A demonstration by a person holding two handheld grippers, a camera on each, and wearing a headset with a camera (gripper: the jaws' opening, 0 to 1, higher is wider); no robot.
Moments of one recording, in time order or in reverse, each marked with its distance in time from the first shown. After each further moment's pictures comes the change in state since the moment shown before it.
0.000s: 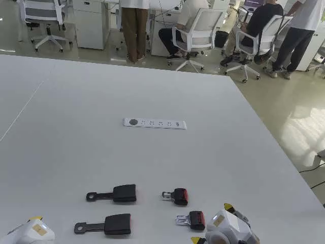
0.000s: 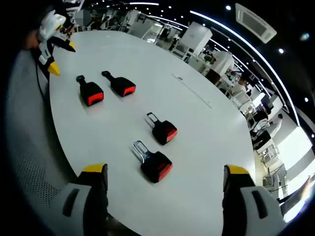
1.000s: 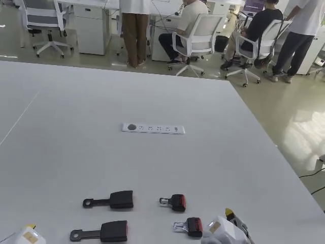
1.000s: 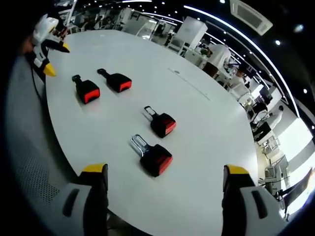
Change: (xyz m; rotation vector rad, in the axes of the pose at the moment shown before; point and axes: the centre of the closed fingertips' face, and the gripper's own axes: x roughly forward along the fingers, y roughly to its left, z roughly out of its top) left arm 0.001 0.000 0.000 -0.008 -0.001 -0.005; right arm -0.001 -0.005 -0.005 -0.008 0.034 -0.028
